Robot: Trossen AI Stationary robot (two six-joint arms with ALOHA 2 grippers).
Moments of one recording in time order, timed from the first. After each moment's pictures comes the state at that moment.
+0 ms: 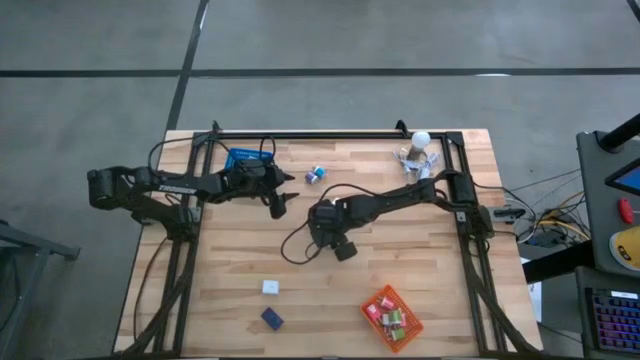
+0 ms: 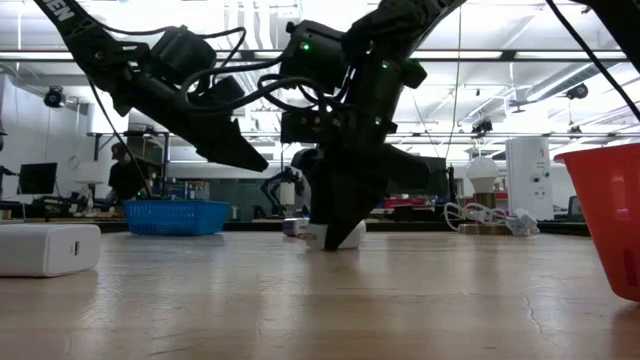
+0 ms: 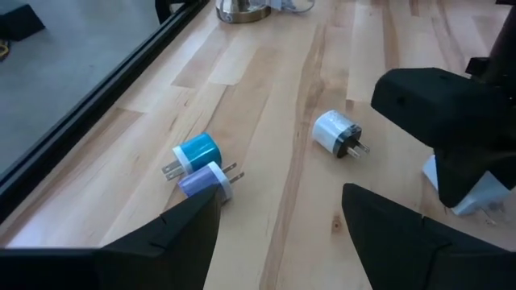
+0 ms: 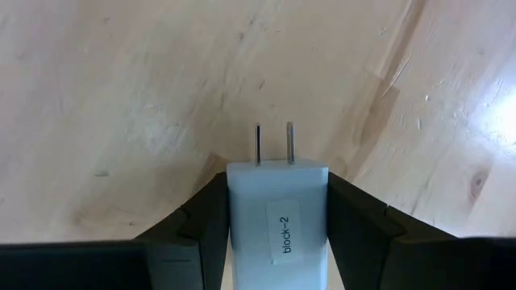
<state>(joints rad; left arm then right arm) 0.34 1.35 0.49 0.34 0.05 0.10 0.04 2.11 1.45 -0.54 -0.01 -0.43</state>
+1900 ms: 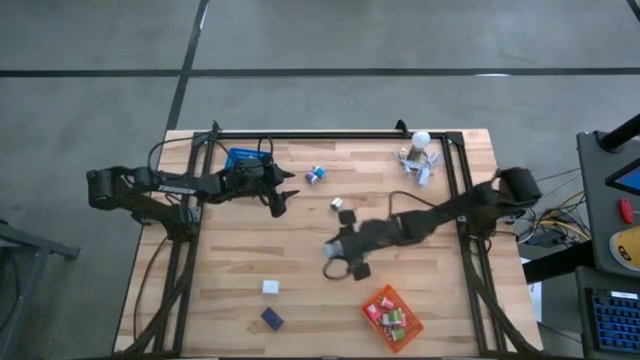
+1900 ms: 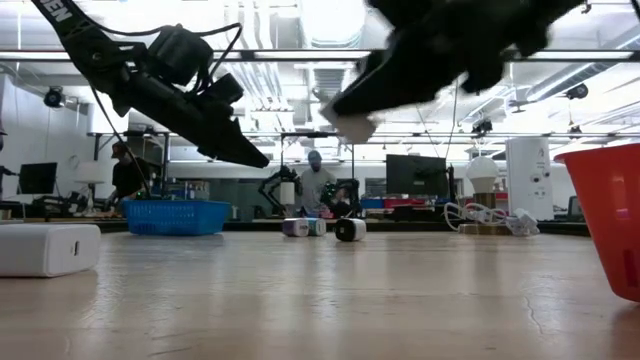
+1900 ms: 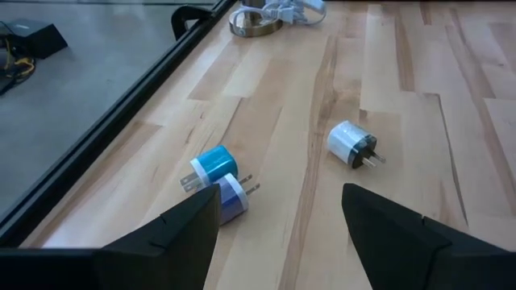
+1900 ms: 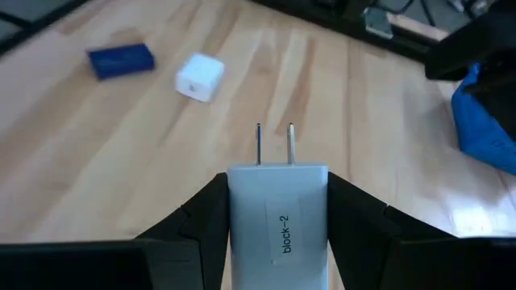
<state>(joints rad) 0.34 1.34 0.47 0.38 0.01 0.12 0.22 1.66 0.87 0.27 0.08 -0.17</state>
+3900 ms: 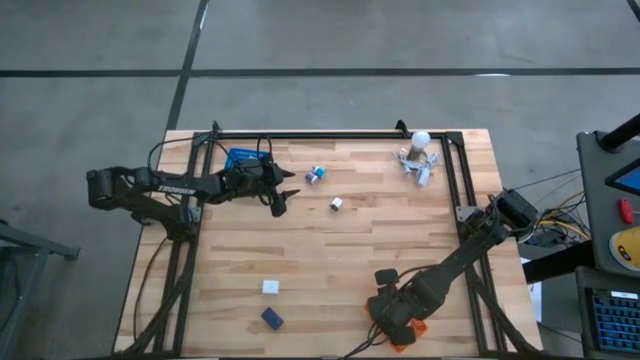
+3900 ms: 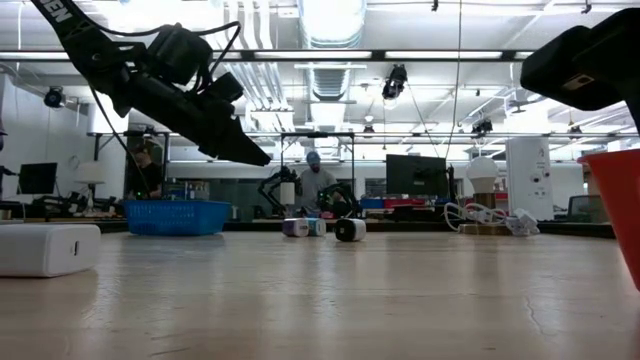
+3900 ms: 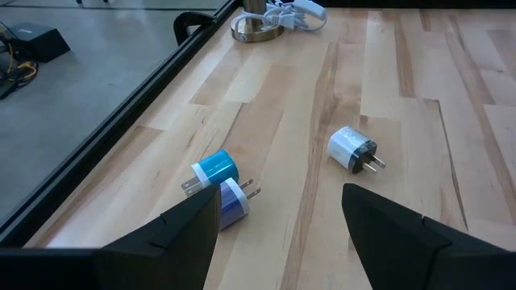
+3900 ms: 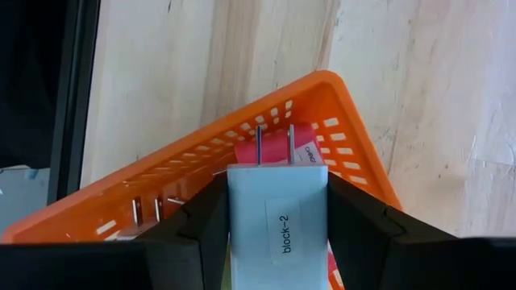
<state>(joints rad) 0.34 1.34 0.47 0.40 0.01 0.12 0.70 1.81 1.23 -0.67 0.08 0.58</state>
